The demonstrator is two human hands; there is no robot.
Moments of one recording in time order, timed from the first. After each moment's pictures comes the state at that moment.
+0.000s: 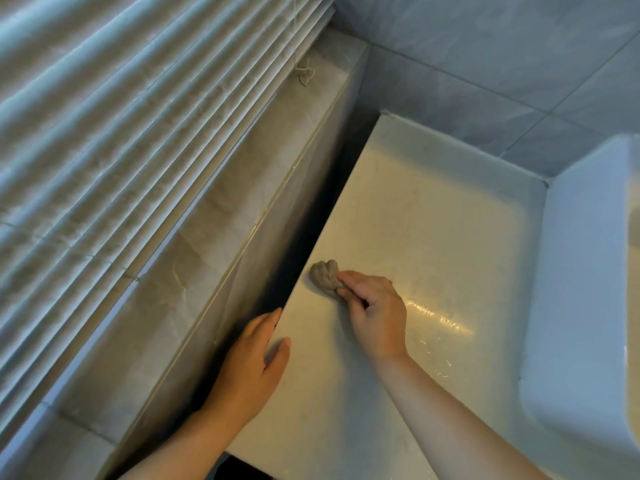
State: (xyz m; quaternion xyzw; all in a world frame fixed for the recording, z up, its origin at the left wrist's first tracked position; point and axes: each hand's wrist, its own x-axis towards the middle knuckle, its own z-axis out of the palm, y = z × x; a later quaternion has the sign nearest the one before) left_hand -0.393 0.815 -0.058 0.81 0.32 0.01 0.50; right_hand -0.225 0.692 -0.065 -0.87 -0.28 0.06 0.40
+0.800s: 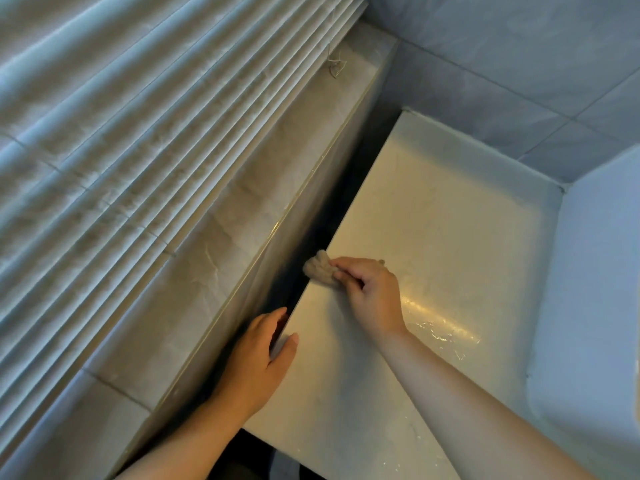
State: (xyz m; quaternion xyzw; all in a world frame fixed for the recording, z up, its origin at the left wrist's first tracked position) left_hand -0.415 0.818 -0.058 0.77 0.36 -0.02 0.52; right_hand -0.227 0.722 -0.051 -0.84 -0.32 0.14 0.41
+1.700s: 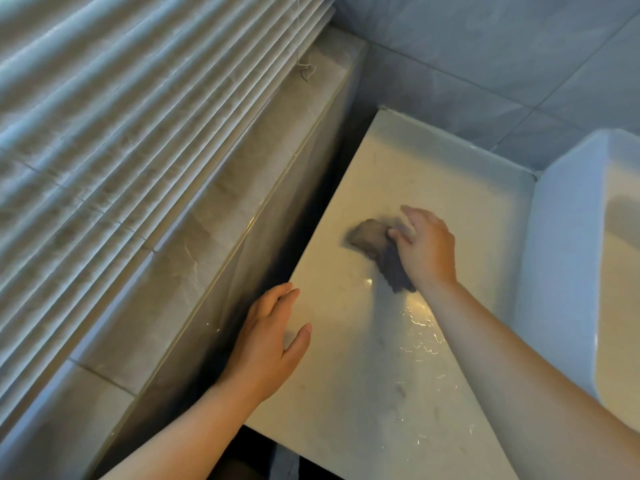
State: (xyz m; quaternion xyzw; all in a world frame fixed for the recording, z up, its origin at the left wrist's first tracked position) left_hand -0.388 0.796 -0.024 0.87 0.27 0.00 0.42; right_hand -0.138 0.676 -0.013 -0.93 -0.22 0.06 0.27
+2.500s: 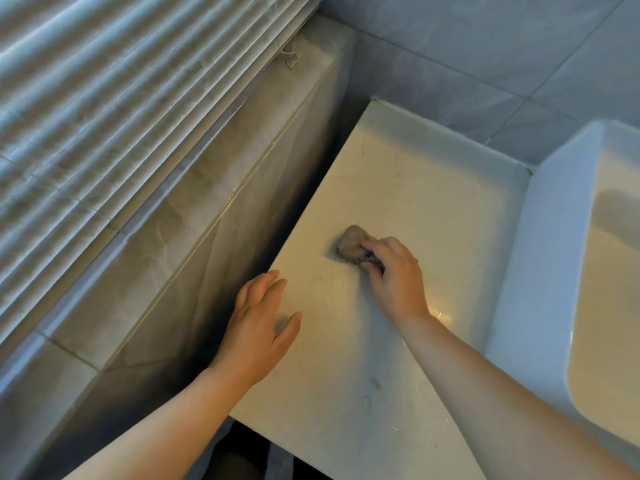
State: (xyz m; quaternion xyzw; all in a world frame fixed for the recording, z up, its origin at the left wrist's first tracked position) left_hand -0.373 0.777 -0.031 0.90 0.28 -0.01 0.33; right_hand -0.170 0.642 -0.051 -0.88 -0.36 0.05 0.32
